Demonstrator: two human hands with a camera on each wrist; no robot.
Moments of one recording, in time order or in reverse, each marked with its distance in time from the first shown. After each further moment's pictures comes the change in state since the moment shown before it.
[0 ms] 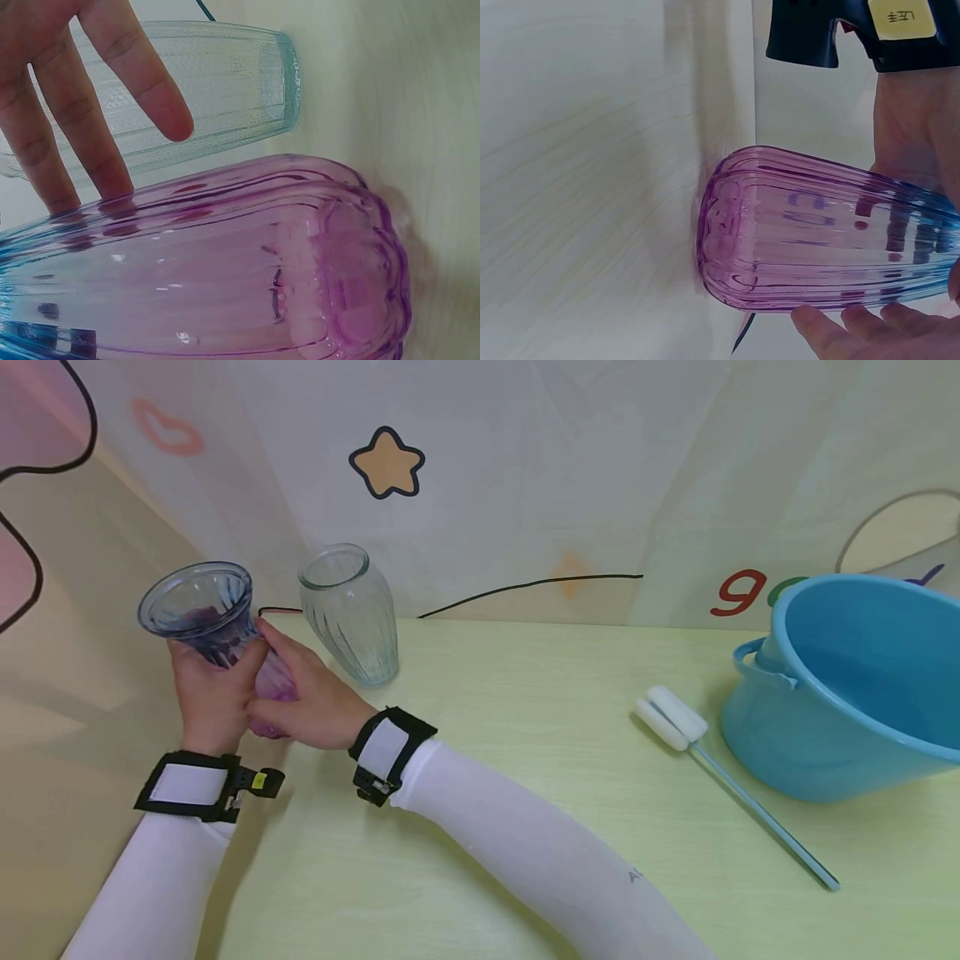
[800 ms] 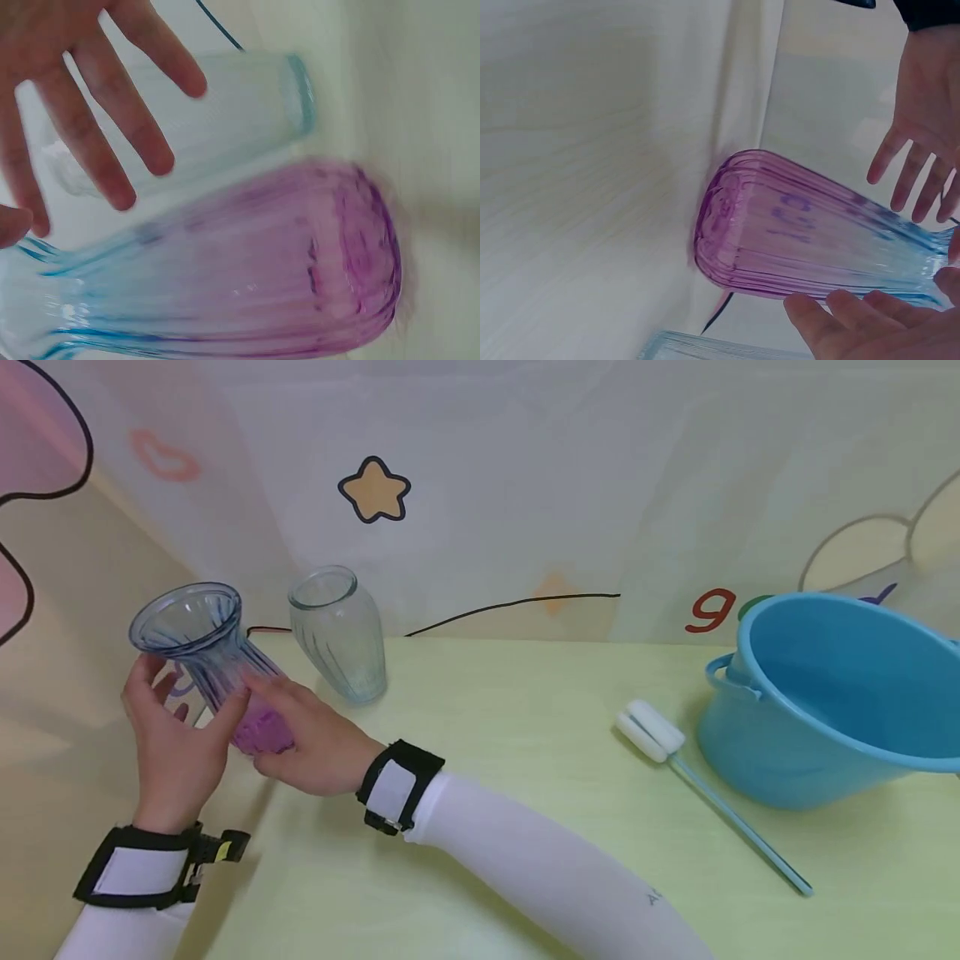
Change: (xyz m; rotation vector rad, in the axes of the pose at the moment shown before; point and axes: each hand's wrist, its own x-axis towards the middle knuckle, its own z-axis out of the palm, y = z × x) left_hand -0.048 0.029 -0.023 0.408 -0.047 -0.082; right_hand -0.039 -0.015 -0.005 -0.217 -0.126 0.056
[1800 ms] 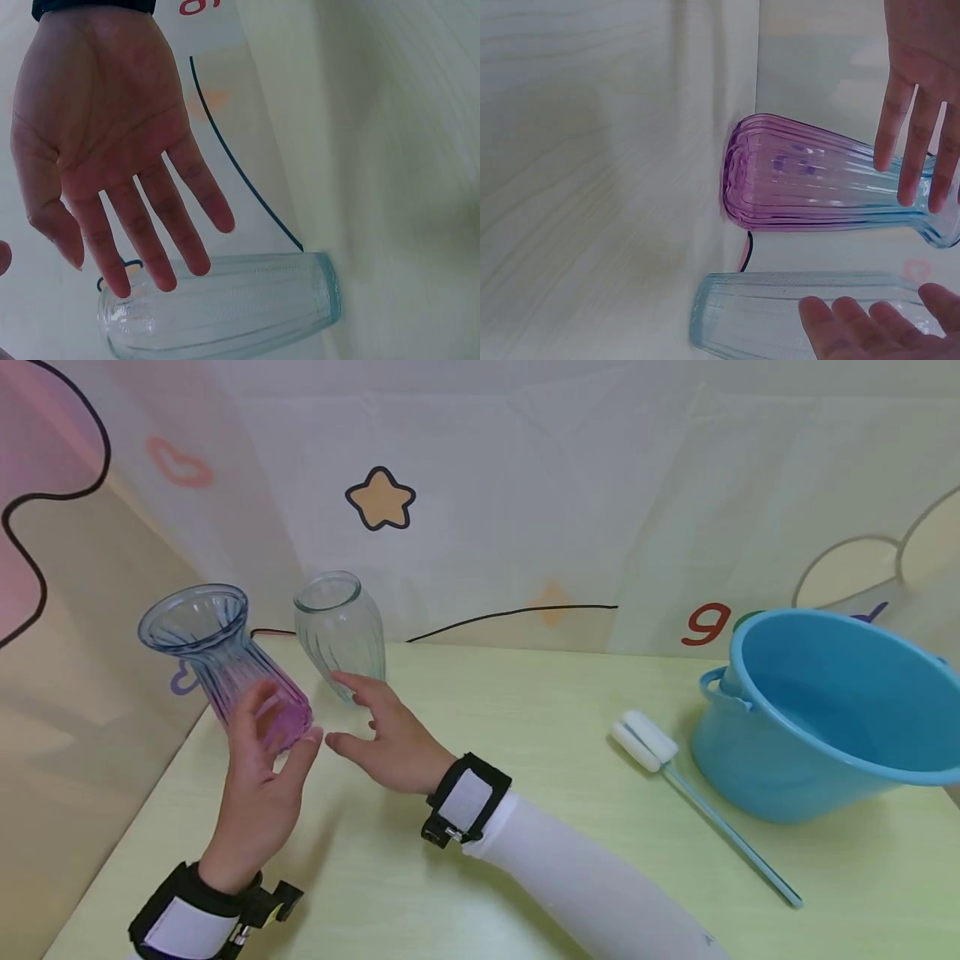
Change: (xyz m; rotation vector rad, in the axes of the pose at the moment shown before) left_hand -0.071 0.034 0.036 -0.140 -0.287 0.154; right_hand -0.057 0.027 -0.028 0.209 0.212 0.066
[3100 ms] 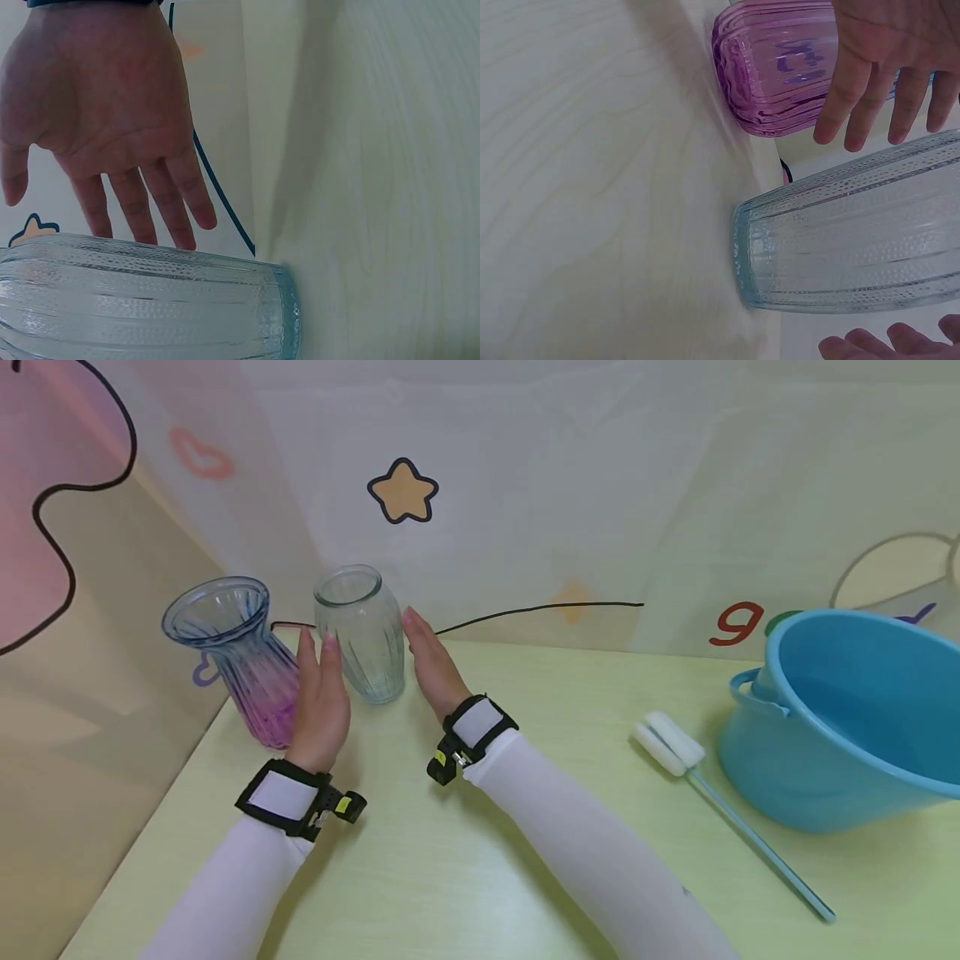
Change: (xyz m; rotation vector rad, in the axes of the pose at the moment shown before) left_hand 0.086 -0.037 0.030 -0.057 0.032 -0.231; right_hand 0.074 0.039 -0.029 0.418 0.247 0.219
